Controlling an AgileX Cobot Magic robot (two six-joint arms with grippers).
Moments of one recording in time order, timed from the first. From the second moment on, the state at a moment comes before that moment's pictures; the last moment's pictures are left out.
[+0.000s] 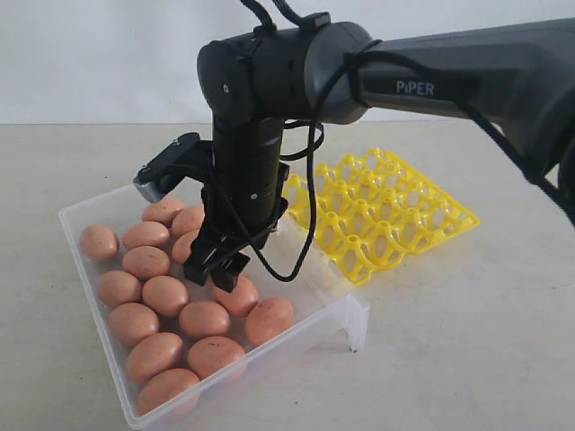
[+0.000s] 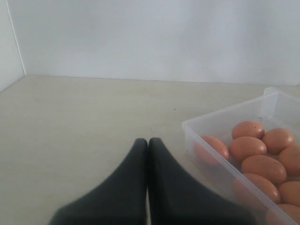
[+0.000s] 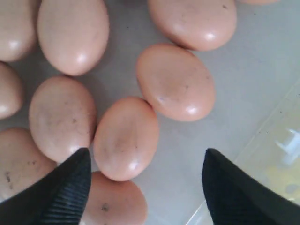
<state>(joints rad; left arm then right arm) 0.13 0.00 0.00 -0.03 0.23 0.02 0.79 2.17 -1.79 0.07 1.10 -0.36</state>
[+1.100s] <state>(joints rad) 0.13 0.00 0.00 -0.03 0.23 0.02 0.78 1.66 -1.33 0.14 0.36 -0.19</state>
